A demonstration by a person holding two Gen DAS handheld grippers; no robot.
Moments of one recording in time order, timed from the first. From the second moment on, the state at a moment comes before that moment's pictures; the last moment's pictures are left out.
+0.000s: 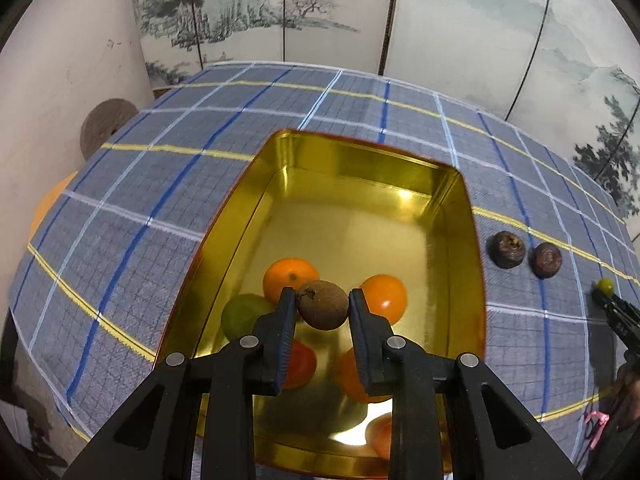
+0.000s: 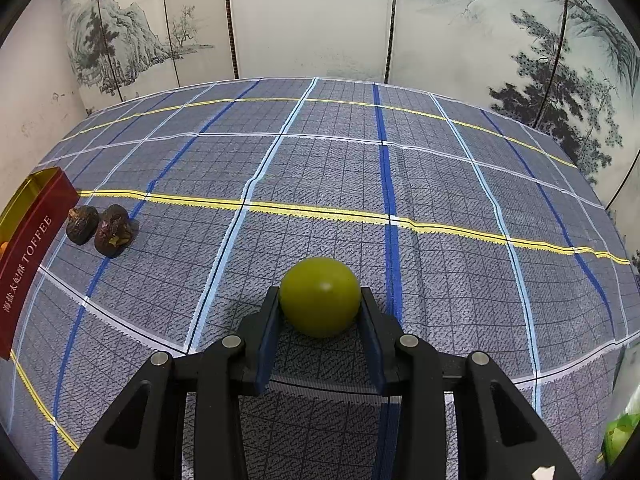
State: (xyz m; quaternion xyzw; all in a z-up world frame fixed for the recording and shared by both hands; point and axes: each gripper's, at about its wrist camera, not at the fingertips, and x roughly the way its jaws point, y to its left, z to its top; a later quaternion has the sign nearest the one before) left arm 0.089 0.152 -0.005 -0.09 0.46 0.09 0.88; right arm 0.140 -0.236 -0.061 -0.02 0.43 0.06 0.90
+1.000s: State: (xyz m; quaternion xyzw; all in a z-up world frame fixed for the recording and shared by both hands) left arm 0.094 0.154 -0.029 -0.07 0.49 0.08 0.87; right arm 0.140 -0.235 -0.060 -0.02 0.43 0.06 0.90
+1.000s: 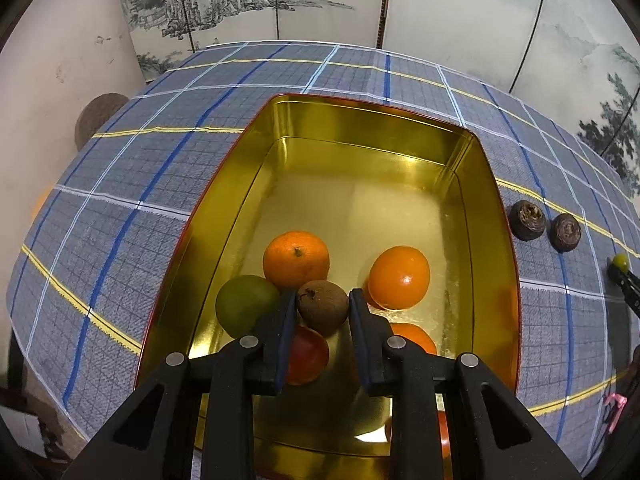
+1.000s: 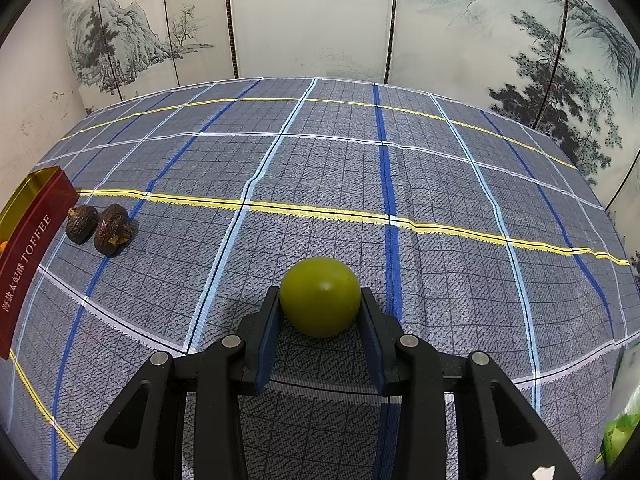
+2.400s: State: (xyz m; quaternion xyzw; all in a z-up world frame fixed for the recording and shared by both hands) left arm 0.077 0.140 -0.008 -0.03 0.46 0.08 0.89; right arm 0.129 -0.222 -0.035 -0.01 0.40 0.06 0.91
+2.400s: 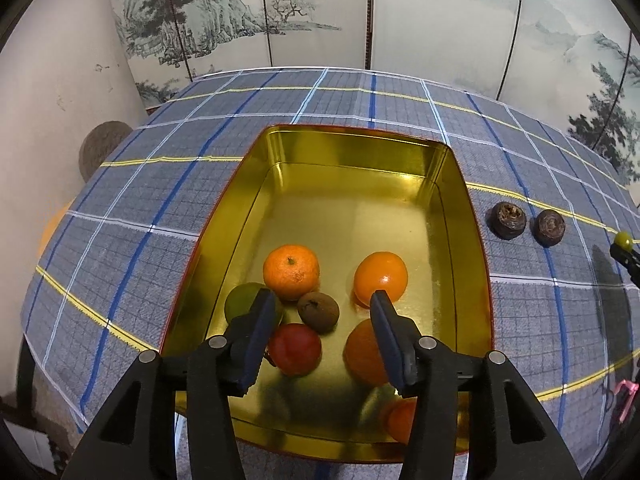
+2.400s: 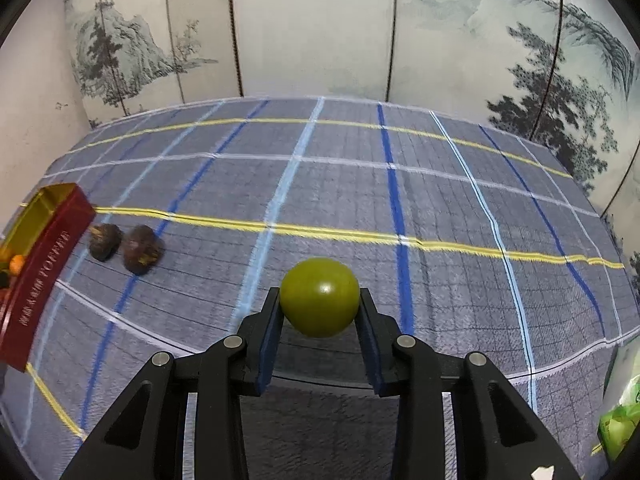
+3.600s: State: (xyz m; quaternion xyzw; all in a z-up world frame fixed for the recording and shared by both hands) left arm 0.015 0.221 0.023 -0.10 0.42 0.15 0.89; right arm 0.059 0.054 0.010 -0.09 0.37 0.37 0.85
